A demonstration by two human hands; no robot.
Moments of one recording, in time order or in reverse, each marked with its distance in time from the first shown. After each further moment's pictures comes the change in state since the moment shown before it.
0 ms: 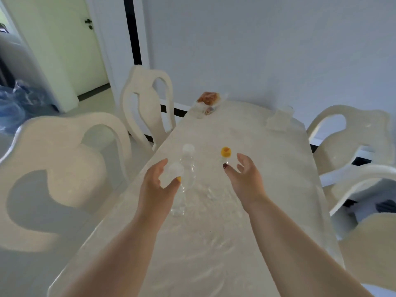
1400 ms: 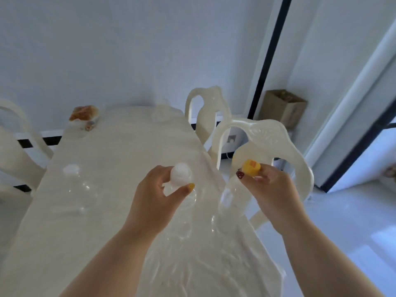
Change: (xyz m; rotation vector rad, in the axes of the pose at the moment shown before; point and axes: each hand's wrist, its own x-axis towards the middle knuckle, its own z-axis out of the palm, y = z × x) left_hand -0.120 0.093 0.089 0.045 -0.703 0.516; right_hand -0.228 -0.015 -0.203 -0.165 0.610 0.131
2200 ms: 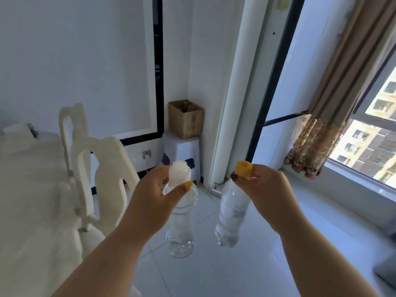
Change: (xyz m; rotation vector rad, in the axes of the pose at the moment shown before) left_hand -0.014 0.246 0.436 -0.161 -0.321 0.187; right_hand 0.066 0.196 -0.447 -0.094 0.275 -0.016
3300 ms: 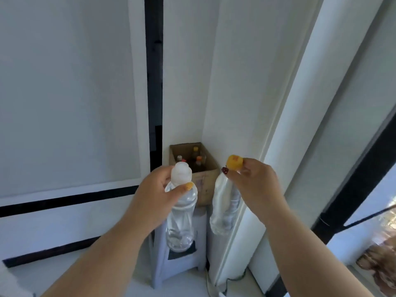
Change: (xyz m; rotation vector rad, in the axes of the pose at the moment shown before) left_hand 0.678 -0.172 0.201 0.125 0.140 -0.133; right_hand 0.761 0.126 0.121 0.038 -0.161 -0.136
